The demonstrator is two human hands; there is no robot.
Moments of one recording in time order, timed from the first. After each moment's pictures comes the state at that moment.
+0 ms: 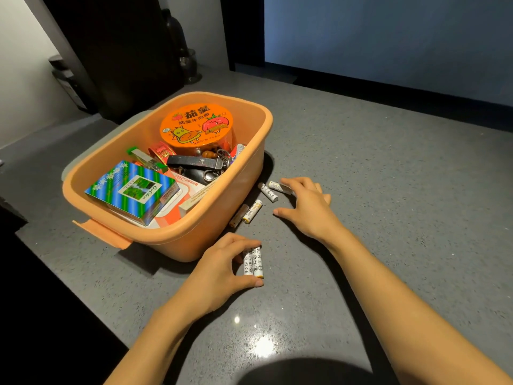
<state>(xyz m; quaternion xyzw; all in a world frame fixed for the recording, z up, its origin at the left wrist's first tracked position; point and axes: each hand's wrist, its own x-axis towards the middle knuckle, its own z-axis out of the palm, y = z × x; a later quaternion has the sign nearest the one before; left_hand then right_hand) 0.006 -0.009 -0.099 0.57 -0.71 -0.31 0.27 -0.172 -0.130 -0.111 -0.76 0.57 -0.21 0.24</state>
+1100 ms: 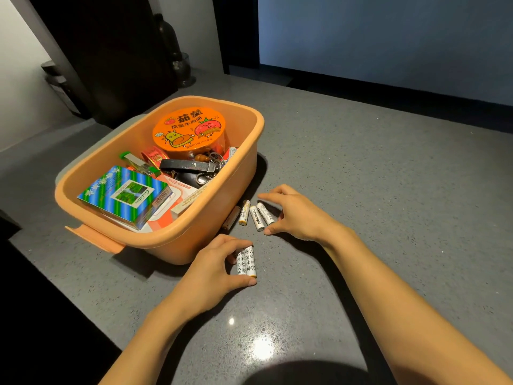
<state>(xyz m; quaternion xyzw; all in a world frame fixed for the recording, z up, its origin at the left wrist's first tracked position) 0.003 -0.010 -0.095 0.60 -0.70 -0.31 0.25 -0.172 -0.127 -0.097 -0.82 0.45 -0.13 0.33</state>
